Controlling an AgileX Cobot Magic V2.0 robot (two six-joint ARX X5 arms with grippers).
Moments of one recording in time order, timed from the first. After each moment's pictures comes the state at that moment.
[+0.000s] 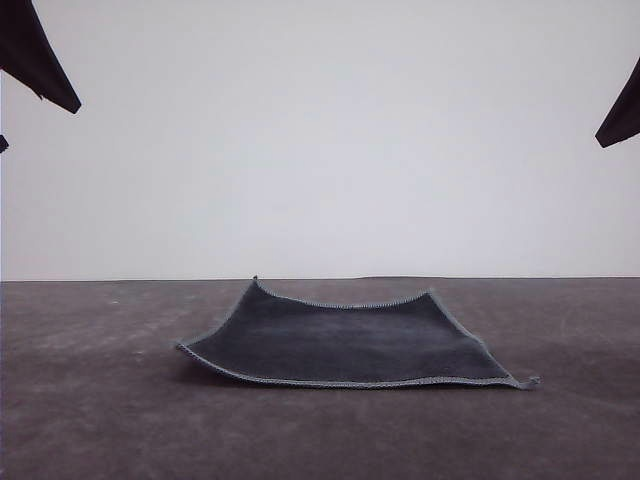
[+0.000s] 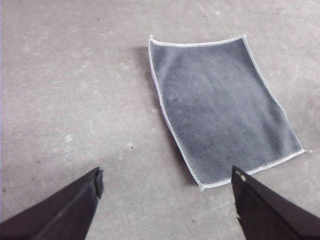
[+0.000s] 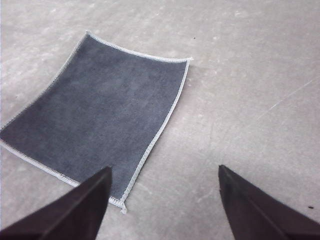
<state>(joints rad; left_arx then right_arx) -0.25 0.82 0.75 -0.56 0.27 -0.11 0.20 0.62 0.51 -0.40 -0.29 0.03</state>
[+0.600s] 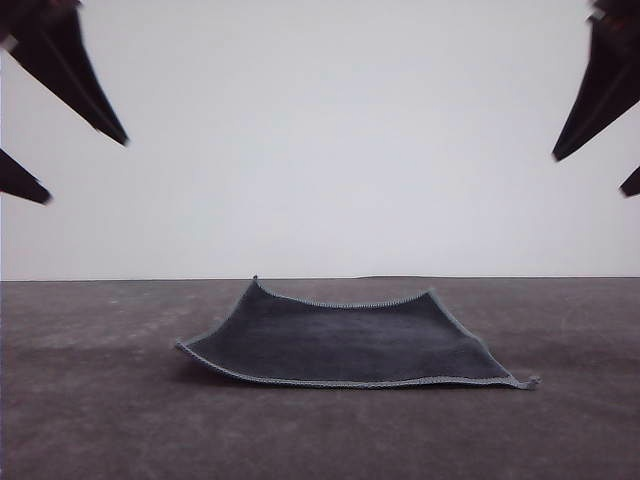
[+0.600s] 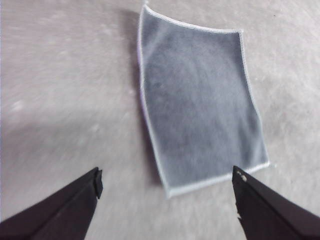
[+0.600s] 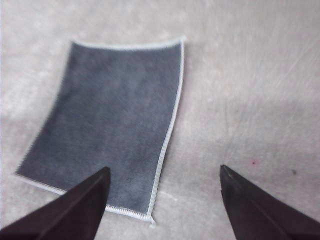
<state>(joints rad) -0.25 1.02 0.77 -0.47 0.38 -0.34 0.19 0.91 0.65 -0.39 -0.33 0.30</state>
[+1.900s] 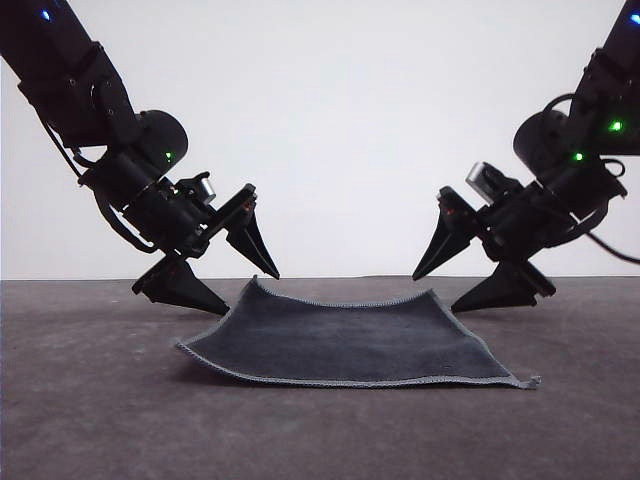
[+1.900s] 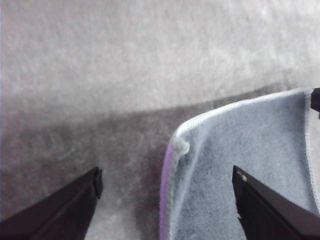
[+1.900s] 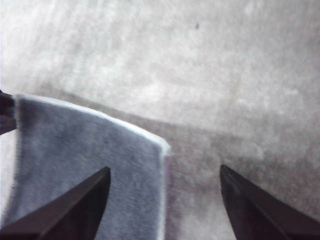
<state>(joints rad) -0.26 2.09 1.46 -0.28 0.56 -0.26 0.12 2.02 1.25 -0.07 -0.70 0.29</state>
